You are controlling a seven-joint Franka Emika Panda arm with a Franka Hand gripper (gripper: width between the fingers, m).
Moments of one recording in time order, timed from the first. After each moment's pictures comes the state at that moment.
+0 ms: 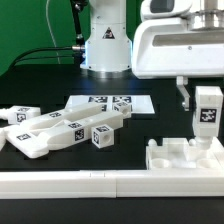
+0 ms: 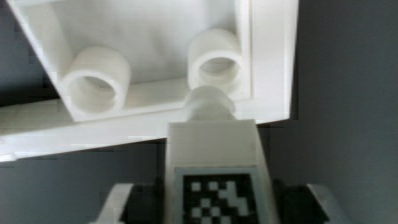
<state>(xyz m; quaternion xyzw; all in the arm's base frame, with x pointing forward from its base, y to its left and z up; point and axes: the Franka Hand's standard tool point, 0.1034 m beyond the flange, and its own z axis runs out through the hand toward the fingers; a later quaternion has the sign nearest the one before) 0.640 0.111 0.106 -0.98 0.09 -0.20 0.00</state>
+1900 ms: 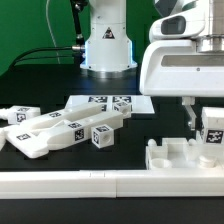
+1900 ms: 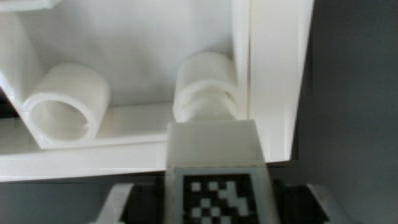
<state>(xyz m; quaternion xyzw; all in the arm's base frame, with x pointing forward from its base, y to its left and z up) 0.643 0.116 0.077 -0.98 0.06 -0.19 -0.01</state>
